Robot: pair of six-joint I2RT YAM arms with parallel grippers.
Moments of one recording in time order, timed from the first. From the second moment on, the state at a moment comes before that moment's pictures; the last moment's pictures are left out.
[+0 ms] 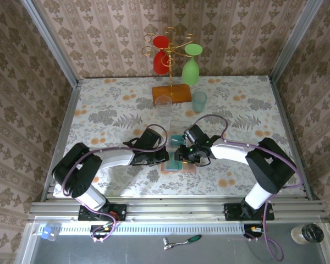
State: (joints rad) left arm -0.78 1.58 0.71 -0.07 0.34 -0.92; right arm 0.65 1.62 0.83 -0.23 -0.37 0.80
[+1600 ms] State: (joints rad) left arm -0.81 1.61 0.74 -0.12 0.33 -0.90; right arm 0.62 1.62 0.75 -0.14 -0.41 0.85
